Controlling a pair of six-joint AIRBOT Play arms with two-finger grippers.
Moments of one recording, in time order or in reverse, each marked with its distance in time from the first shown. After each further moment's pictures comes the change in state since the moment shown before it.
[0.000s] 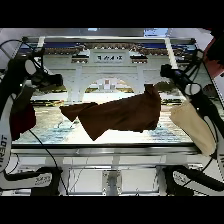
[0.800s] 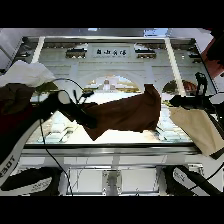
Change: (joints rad) left arm -0.436 0.084 -0.490 -0.421 -0.087 0.341; right arm -0.302 0.127 -0.100 -0.364 0.801 0.110
